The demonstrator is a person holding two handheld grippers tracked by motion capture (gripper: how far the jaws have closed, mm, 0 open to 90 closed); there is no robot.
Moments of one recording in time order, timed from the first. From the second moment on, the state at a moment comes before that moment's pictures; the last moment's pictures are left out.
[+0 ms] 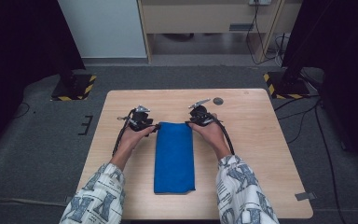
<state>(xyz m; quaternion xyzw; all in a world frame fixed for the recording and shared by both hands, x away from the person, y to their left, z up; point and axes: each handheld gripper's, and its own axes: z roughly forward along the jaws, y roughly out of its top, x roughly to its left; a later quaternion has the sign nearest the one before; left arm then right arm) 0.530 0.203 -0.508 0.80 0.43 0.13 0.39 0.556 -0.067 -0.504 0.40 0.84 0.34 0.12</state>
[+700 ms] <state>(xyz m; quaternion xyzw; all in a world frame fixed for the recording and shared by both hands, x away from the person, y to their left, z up) 0.535 0.187 -0.529 0.81 0.43 0.13 0.37 0.561 -0.064 -0.524 0.41 0.84 0.34 0.11</state>
